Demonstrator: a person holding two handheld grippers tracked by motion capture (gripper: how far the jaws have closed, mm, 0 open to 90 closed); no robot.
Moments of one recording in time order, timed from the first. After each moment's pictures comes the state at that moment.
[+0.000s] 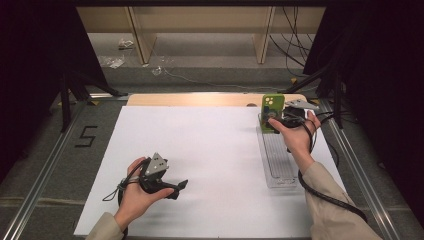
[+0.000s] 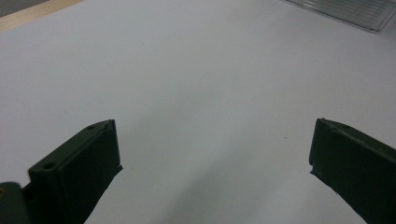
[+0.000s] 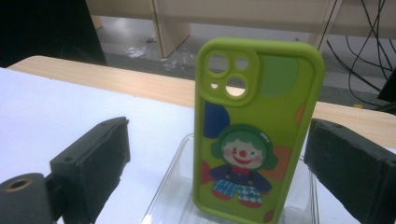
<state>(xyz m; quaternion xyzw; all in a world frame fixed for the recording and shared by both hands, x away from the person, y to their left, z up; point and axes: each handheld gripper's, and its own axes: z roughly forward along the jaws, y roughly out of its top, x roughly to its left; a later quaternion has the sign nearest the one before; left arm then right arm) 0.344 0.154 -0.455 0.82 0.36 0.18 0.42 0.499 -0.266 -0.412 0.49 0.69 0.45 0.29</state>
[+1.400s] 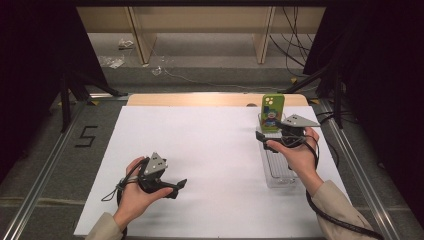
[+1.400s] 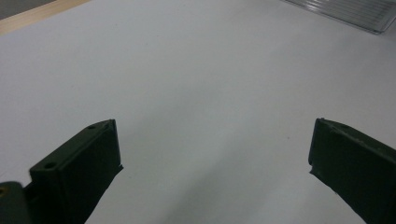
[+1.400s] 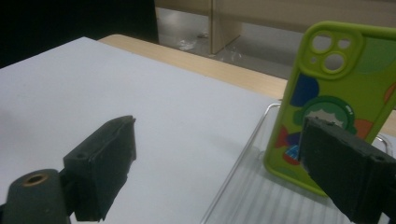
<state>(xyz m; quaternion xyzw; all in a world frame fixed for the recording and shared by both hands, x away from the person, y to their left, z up) 0.344 0.156 -0.453 0.81 0.36 0.18 0.42 0.438 -0.252 -0.411 0.40 0.74 0.48 0.24</state>
